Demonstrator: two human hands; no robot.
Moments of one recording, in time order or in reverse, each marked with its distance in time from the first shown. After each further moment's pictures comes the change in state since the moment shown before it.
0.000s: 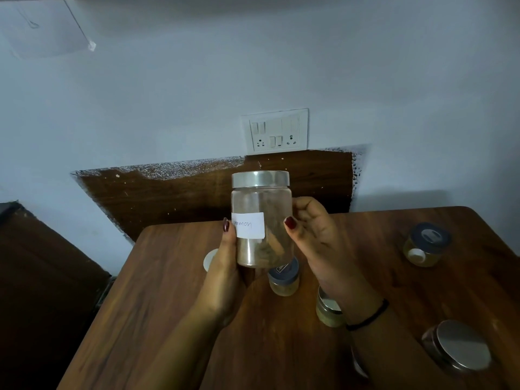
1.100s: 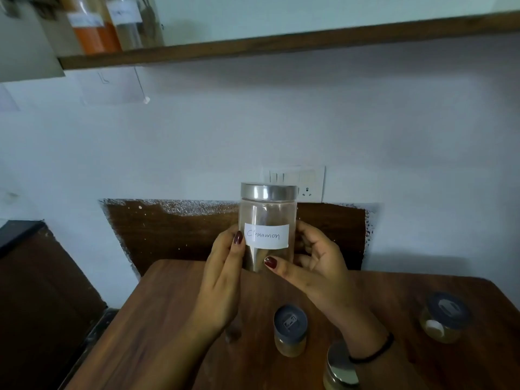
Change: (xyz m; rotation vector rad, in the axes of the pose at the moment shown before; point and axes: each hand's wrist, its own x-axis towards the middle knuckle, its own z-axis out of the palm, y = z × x) left_hand 0.013 0.051 -0.012 0.499 0.235 0.522; right_hand 0.028 -0.043 0.023 -0.171 -0.127 -0.051
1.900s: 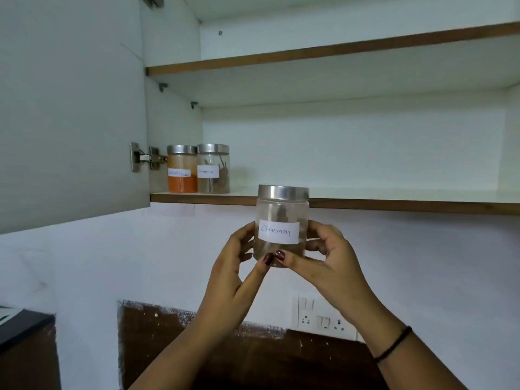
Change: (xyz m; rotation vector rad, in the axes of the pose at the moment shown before) left_hand 0.146 0.088 -0.069 0.213 0.133 0.406; right_hand 0.151 -0.139 0.041 -0.331 0.052 -0.402
